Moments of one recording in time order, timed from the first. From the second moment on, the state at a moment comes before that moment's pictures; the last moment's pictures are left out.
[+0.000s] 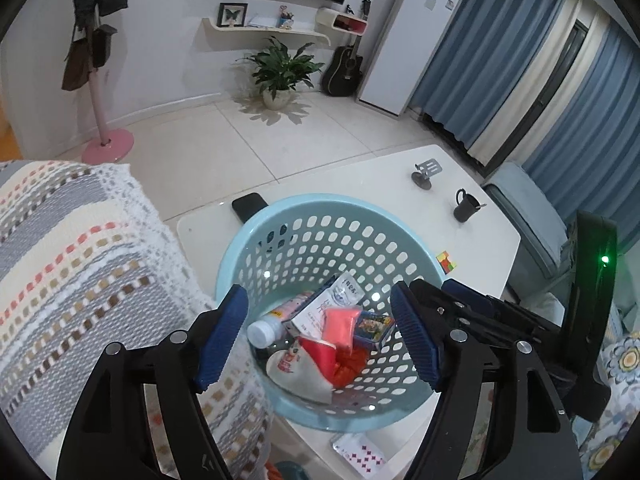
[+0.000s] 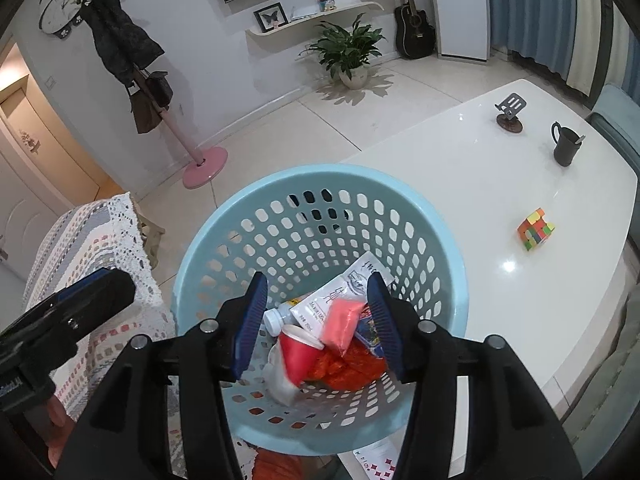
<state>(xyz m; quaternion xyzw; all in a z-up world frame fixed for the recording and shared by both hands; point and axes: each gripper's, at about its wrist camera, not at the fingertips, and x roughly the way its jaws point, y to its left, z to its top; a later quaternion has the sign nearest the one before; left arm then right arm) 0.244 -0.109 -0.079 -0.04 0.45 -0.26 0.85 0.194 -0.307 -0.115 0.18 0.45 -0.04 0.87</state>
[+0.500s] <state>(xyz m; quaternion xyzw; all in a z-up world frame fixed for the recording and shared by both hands) 0.198 0.003 -0.018 -0.09 0.37 -0.21 0.90 0.192 -0.204 -0.044 0.13 0.40 0.04 0.91</state>
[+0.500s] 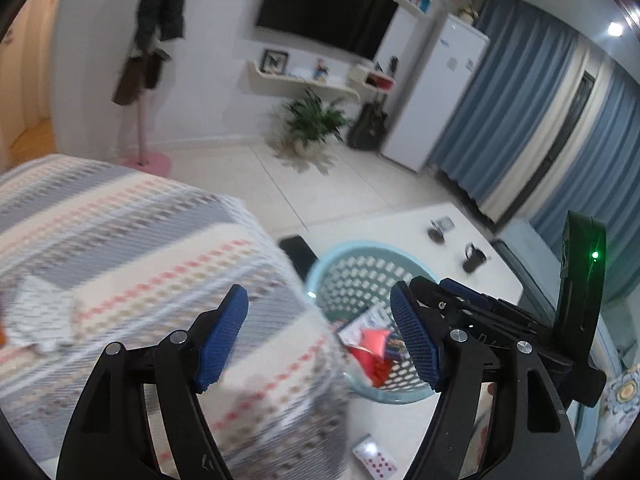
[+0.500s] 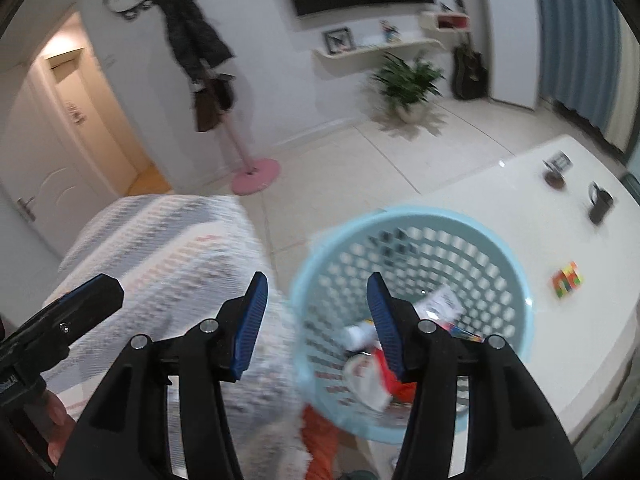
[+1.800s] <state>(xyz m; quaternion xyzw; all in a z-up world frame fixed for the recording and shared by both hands) 0.180 0.295 -0.059 -0.15 0.42 0.04 0.89 0.226 0.108 -0.080 -0.08 0.42 0.27 0.86</state>
